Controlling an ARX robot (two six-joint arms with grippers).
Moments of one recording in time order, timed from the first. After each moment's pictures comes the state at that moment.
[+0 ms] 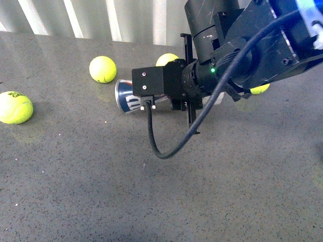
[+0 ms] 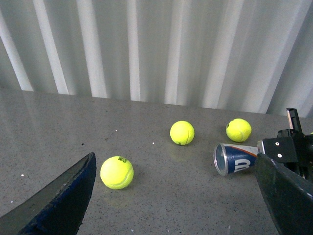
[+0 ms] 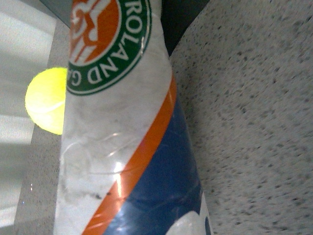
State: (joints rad) left arm 0.00 0.00 0.02 0.00 0.00 0.00; right arm 0.45 2.30 1.31 0.25 -0.09 -1.29
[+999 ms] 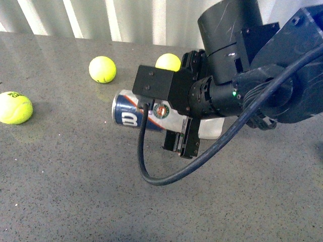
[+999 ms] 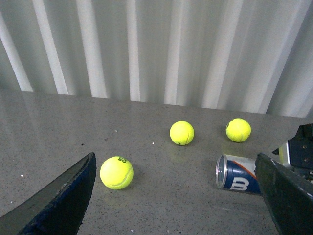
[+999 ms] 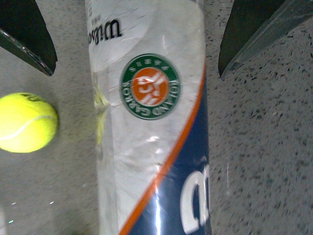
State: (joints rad) left arm 0.00 0.00 0.02 0.00 0.00 0.00; right arm 0.47 2.16 1.07 0.37 -0.19 -0.96
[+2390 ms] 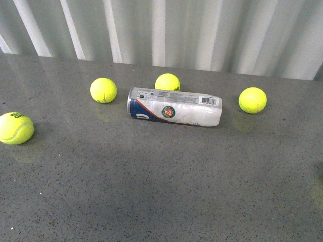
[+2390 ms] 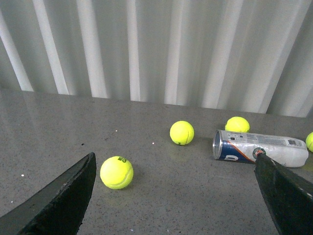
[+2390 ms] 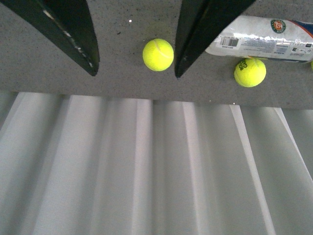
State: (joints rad) left arm 0.00 0.00 0.02 0.00 0.00 0.00; right arm 0.18 1.21 0.29 0.92 0.18 0.02
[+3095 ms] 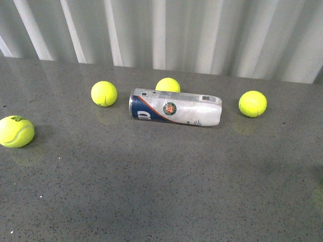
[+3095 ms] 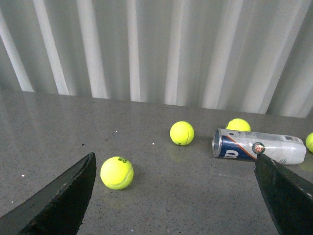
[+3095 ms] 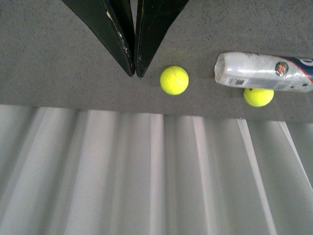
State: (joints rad) left arm 0.00 0.00 0.02 0.00 0.00 0.00; right arm 0.00 0.85 0.04 0.81 0.01 0.00
